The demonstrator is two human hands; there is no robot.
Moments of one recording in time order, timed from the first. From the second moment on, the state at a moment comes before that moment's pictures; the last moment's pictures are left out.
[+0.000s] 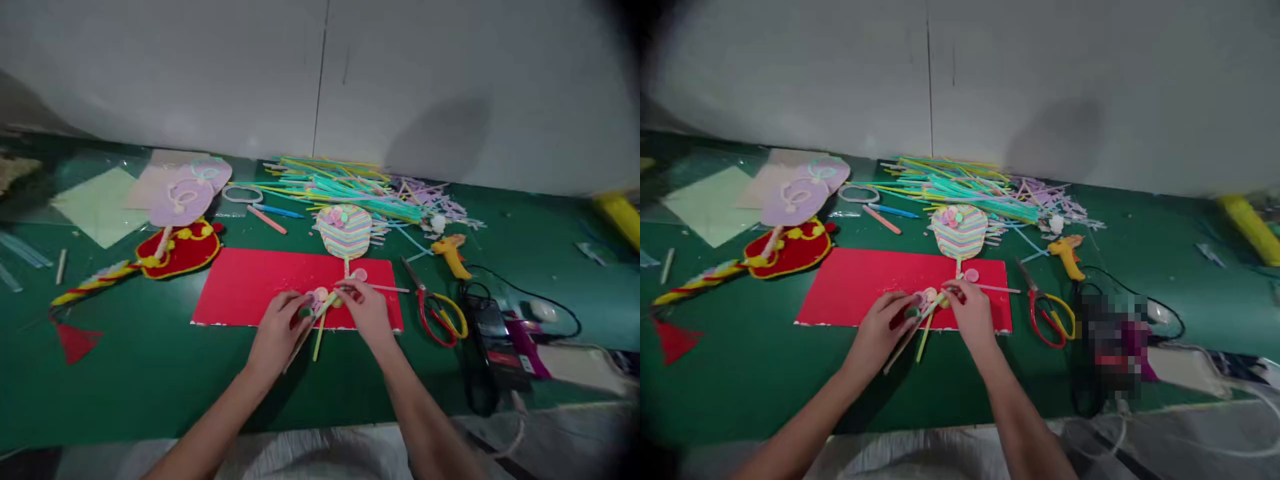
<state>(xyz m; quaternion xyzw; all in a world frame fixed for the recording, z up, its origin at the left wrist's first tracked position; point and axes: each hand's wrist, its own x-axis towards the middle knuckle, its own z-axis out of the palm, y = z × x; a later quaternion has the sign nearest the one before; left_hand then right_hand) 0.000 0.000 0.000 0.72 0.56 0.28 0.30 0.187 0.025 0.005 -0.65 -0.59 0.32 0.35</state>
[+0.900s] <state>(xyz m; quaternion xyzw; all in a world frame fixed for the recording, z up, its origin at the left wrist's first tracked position) -0.006 0.011 0.007 0.72 0.51 0.26 0.39 0.185 0.028 0.006 -0.64 -0.61 0.27 0.37</state>
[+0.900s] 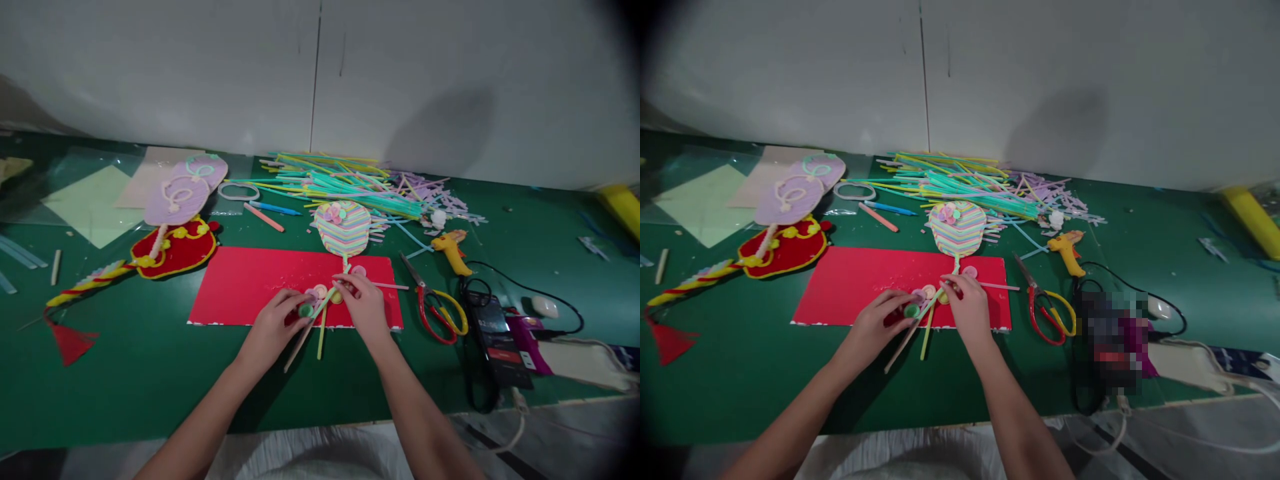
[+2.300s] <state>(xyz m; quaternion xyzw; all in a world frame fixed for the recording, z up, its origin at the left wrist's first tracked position) 0.006 0.016 0.004 0.66 0.57 0.24 0.42 0.175 -0.002 0.012 -0.60 -0.29 0.60 0.44</state>
